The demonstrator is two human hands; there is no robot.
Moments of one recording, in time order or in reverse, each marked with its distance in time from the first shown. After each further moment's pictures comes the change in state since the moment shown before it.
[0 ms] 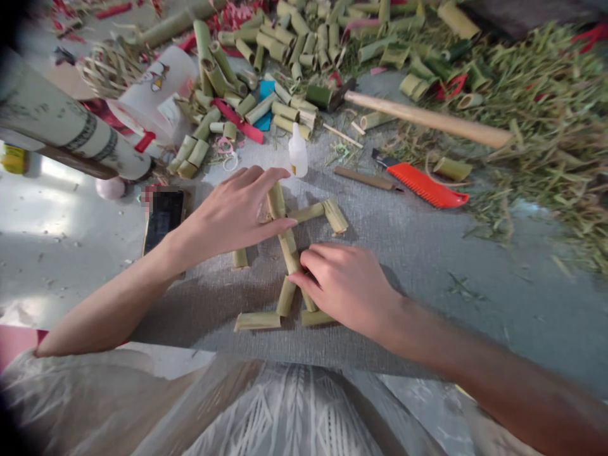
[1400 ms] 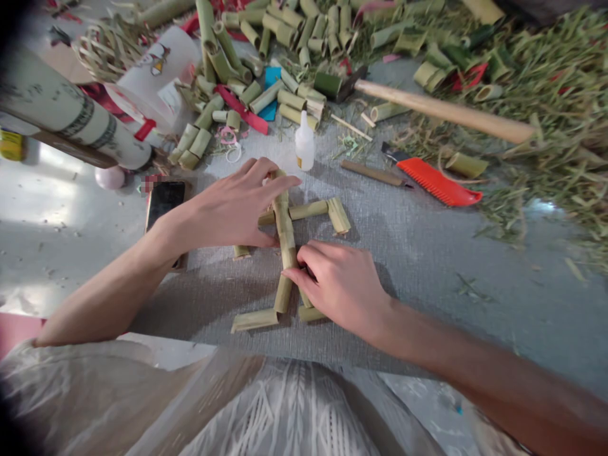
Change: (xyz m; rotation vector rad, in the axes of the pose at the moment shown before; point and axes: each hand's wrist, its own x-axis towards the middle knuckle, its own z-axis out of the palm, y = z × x) left_hand 0.000 -0.016 -0.006 0.101 -0.197 0.179; right_hand 0.003 -0.010 0.015 0.139 0.136 0.062
